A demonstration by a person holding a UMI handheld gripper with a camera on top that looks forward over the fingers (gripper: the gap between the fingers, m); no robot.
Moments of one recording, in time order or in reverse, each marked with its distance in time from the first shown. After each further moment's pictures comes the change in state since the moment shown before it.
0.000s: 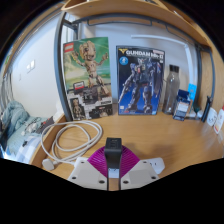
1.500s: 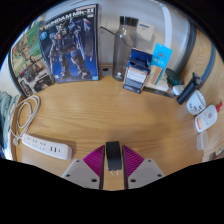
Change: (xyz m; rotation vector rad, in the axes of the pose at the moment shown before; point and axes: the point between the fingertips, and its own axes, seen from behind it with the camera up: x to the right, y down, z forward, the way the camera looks) arm 0.242 0.052 -0.028 -0.547 0.140 0.008
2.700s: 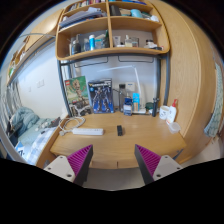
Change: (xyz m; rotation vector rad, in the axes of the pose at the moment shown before) arm 0.004 0.173 -0.347 0.567 -0.147 0.039
